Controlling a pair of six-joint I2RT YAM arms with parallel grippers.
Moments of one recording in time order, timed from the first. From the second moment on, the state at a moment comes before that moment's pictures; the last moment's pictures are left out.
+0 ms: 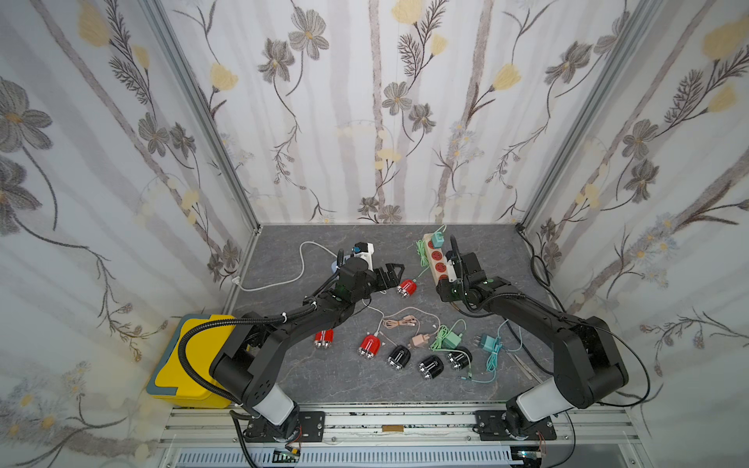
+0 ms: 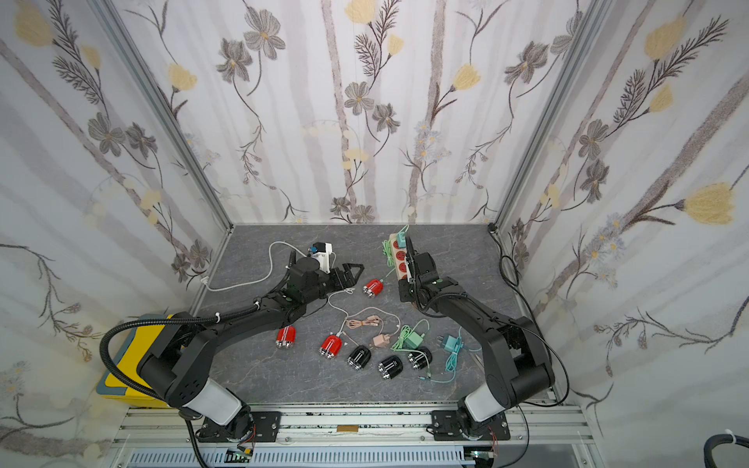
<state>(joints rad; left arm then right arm) -0.60 1.58 0.87 0.37 0.15 -0.75 0.41 1.55 0.99 -0.36 0.06 0.22</state>
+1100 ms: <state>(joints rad) -0.72 1.46 0.73 0.08 0.07 -0.63 0.42 1.84 1.07 -0.33 0.08 0.10</state>
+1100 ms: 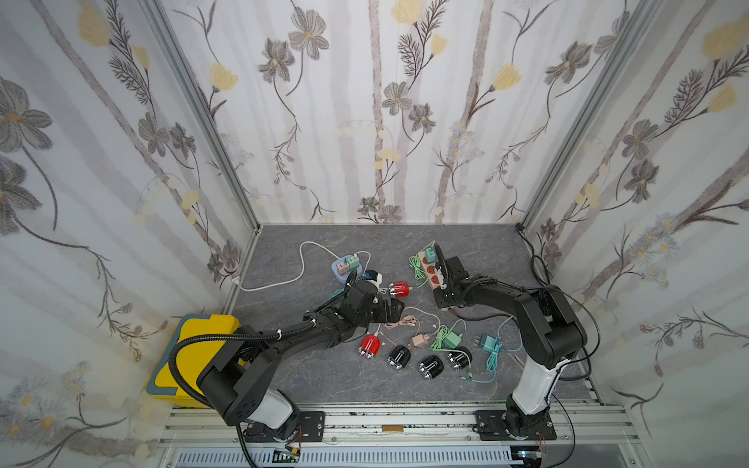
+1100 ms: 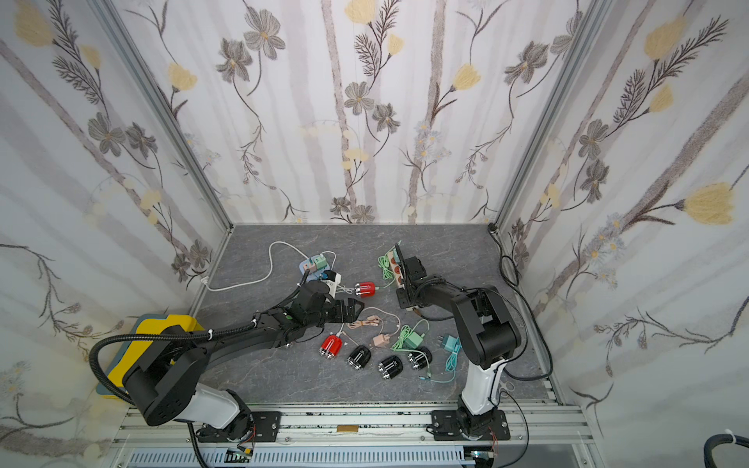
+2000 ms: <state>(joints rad) -0.83 1.38 0.56 -0.20 -0.08 -0.61 0.42 1.37 0.83 -0.26 -0.05 0.21</state>
